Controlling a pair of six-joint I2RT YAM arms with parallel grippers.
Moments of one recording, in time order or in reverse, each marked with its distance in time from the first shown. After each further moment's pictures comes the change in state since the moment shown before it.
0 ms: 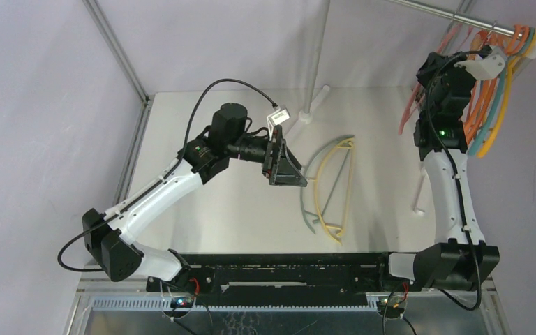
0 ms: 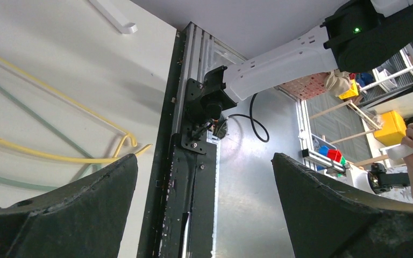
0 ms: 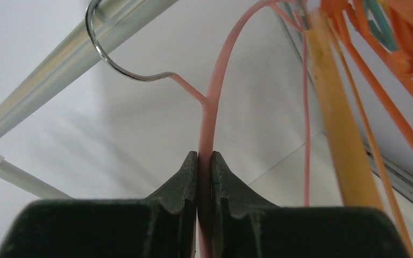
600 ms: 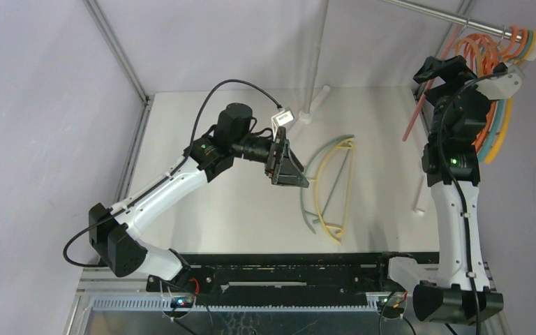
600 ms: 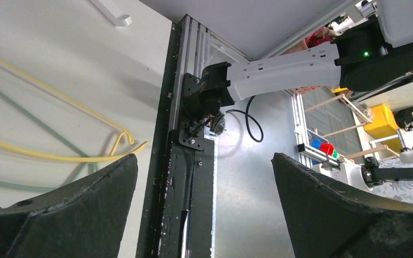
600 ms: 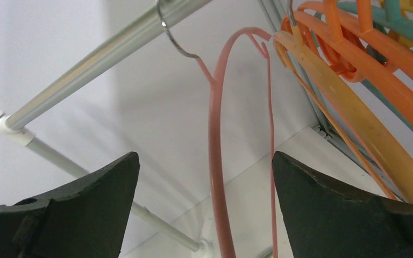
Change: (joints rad) left arm 0.003 0.044 0.000 0.011 0.040 0.000; right arm -0.003 -0.222 -0.087 -0.129 0.006 -0.006
